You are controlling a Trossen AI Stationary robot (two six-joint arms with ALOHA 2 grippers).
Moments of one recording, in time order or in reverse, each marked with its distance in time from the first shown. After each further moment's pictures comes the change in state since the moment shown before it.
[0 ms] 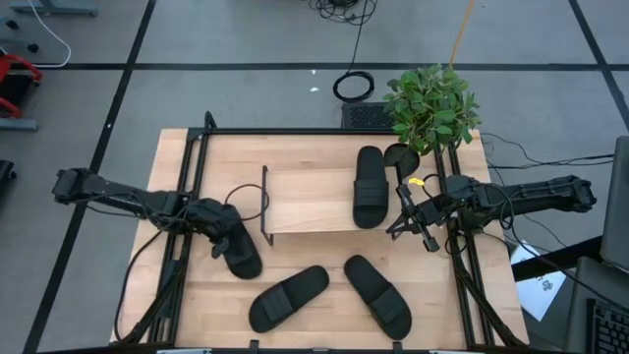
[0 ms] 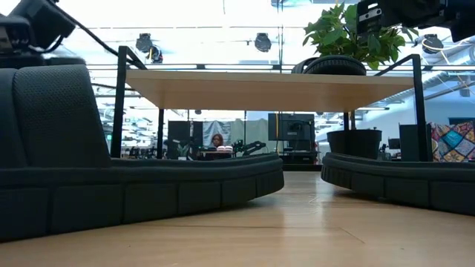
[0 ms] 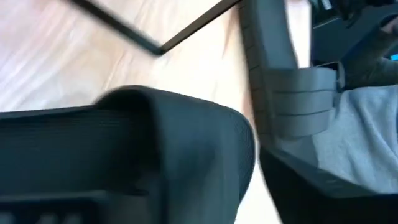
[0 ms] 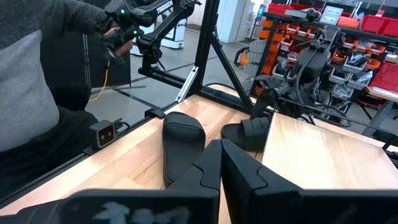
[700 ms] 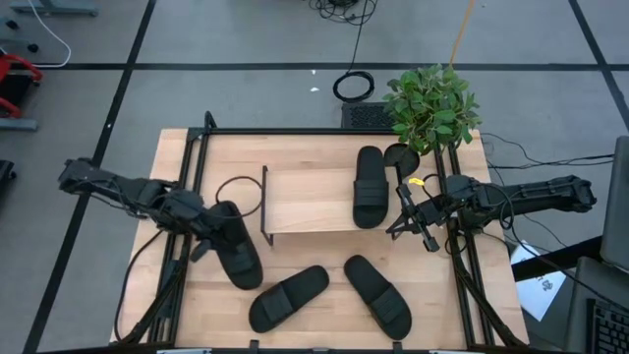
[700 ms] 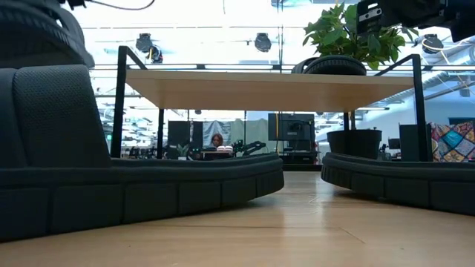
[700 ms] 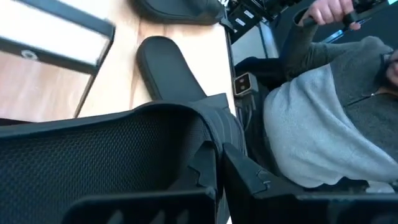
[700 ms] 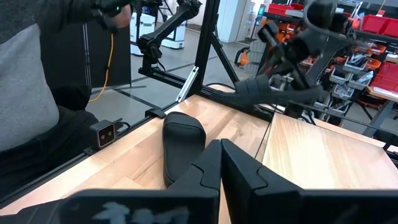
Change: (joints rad) left arm -0.160 0.001 0.413 -0.272 -0.089 0.125; right arm 0.000 0.000 0.000 0.000 0.000 0.000
